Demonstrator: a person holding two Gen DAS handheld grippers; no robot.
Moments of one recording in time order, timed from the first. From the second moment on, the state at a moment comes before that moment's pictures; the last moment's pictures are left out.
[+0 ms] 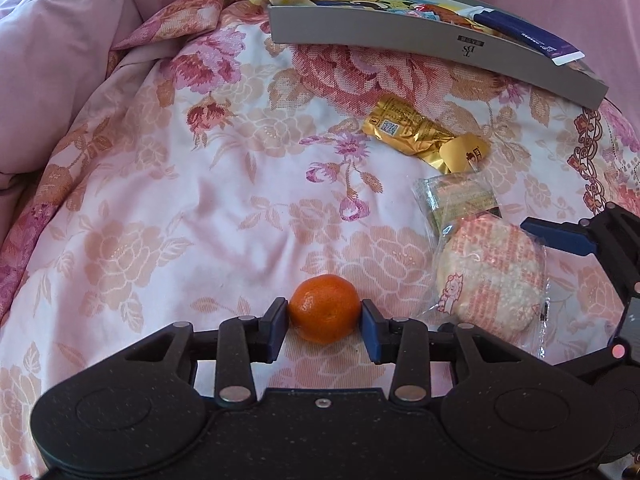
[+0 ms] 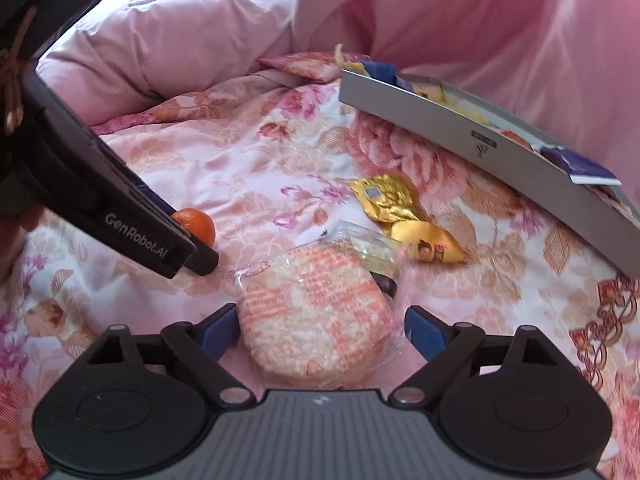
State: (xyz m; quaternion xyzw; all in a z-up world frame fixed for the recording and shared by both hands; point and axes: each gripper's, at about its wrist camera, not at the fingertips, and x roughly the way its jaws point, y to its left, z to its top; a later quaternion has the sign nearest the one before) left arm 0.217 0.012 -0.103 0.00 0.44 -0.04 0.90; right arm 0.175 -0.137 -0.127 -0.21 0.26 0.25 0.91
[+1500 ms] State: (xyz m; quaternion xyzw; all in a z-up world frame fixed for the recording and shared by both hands) left arm 0.189 -0.003 -0.049 -0.02 0.32 -0.01 0.95; right arm 0.138 -0.159 -0.073 -0.20 0.14 0.17 0.95
